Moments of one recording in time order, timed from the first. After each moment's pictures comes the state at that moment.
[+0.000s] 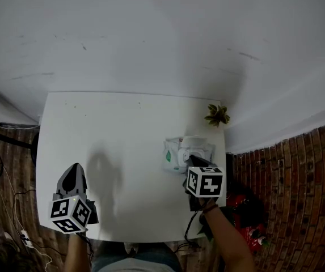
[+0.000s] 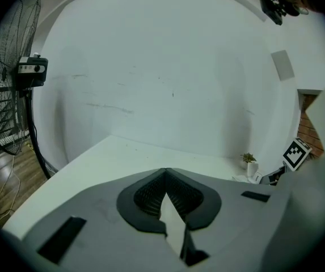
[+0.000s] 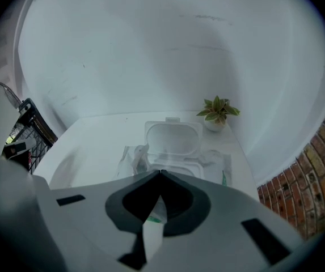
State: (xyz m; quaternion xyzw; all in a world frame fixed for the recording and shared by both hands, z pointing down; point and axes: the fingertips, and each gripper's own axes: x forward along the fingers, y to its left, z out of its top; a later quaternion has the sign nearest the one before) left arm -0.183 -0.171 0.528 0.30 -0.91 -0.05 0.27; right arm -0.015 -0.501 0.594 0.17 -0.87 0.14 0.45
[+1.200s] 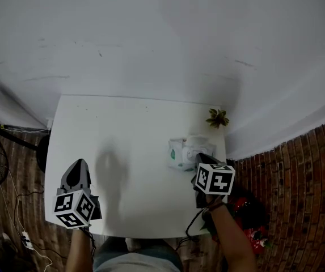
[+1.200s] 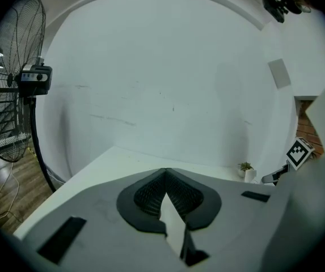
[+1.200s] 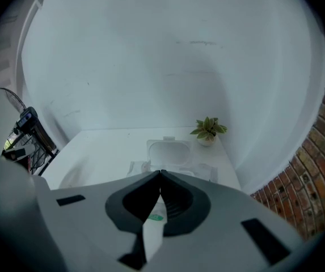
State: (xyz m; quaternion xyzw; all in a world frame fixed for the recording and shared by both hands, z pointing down) left arm -0.181 -0.154 0.493 0.30 -0.92 -0.06 0.24; right arm -0.009 -0.504 0.546 0.19 -0.88 0.13 0.40
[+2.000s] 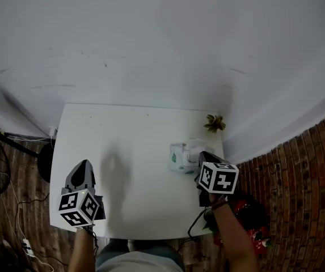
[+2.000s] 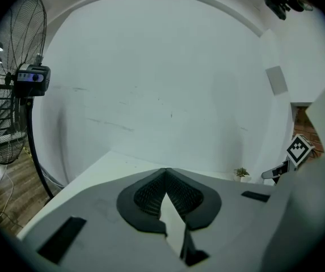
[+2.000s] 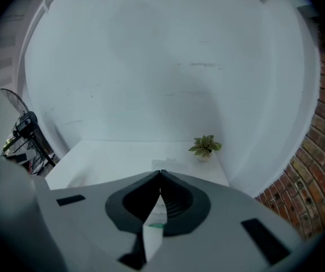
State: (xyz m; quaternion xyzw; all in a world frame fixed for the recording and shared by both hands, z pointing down) left arm -0.186 -0.152 0.475 0.32 -0.92 -0.08 0.22; right arm -0.016 -0.504 0.501 0.21 -0.90 0.12 0.36
